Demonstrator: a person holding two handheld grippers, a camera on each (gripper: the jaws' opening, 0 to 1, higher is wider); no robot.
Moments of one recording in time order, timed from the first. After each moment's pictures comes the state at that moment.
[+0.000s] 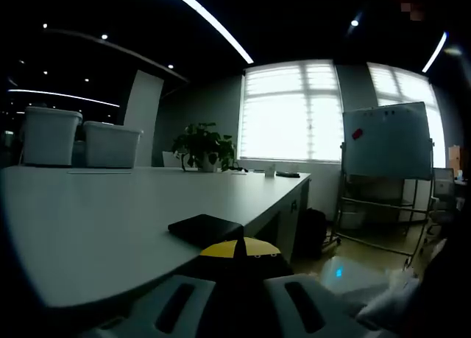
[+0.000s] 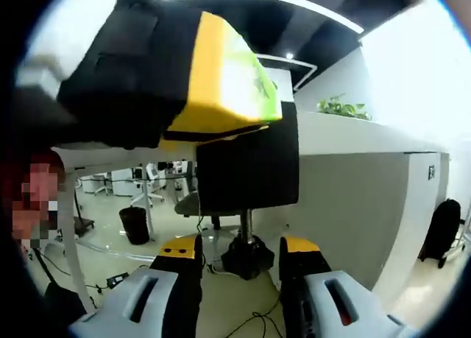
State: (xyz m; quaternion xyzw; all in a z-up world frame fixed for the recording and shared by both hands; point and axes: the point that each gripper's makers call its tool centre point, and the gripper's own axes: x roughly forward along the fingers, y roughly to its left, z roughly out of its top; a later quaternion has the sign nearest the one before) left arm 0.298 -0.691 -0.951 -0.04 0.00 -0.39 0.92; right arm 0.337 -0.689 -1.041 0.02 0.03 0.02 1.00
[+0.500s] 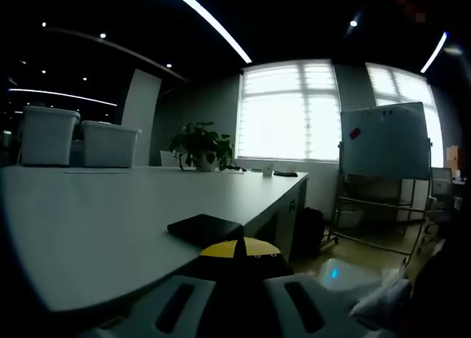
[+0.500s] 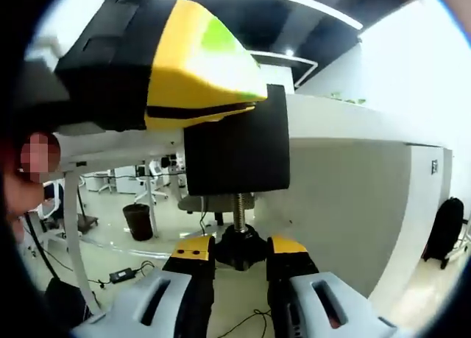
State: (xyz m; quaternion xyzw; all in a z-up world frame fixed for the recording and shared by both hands) left arm 0.296 -0.692 -0.951 -0.04 0.01 -0.40 0.92; right arm 0.341 -0.689 -1.049 0.00 0.03 0.08 1.00
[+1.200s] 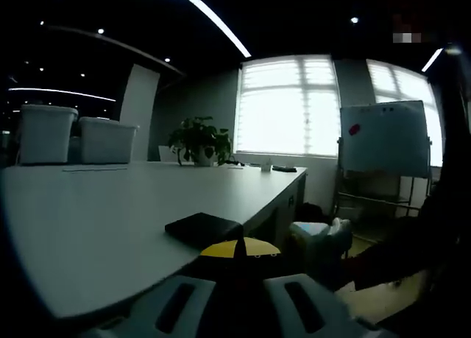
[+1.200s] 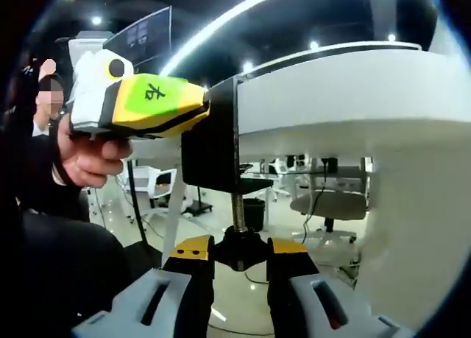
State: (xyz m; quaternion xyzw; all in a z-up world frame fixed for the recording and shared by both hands) left arm 0.304 -0.698 -0.955 -0.03 0.02 -0.40 0.91; right arm 0.334 -0.669 -1.048 0.00 0.02 0.48 0.88
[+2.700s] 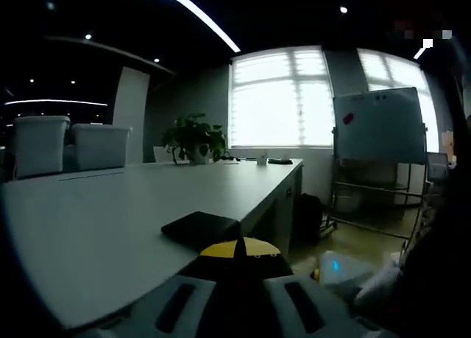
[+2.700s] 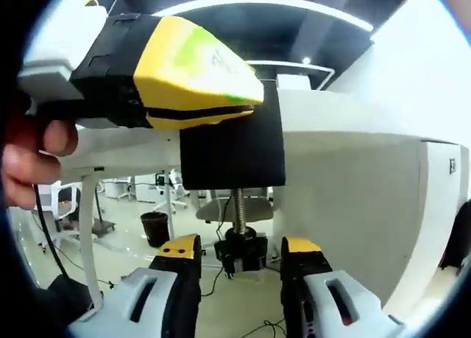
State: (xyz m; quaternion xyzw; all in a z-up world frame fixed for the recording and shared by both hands) left arm 0.300 -0.698 -0.958 0.01 0.02 -0.42 0.91; right arm 0.341 -0.686 -1.046 0.01 -0.01 0.12 0.99
